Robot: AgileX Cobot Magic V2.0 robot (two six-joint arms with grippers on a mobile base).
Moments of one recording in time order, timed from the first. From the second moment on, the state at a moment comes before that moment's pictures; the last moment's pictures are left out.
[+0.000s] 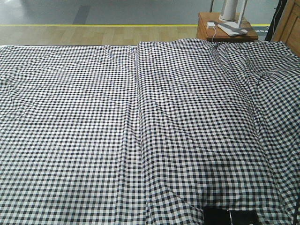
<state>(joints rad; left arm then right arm) 0.06 -0.02 0.03 -0.04 0.19 0.06 -0.54 1.54 -1.22 0.36 0.97 -0.32</state>
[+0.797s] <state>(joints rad) 0.06 -0.02 0.03 -0.04 0.19 0.06 -0.63 2.31 -1.23 0.64 1.03 -0.83</state>
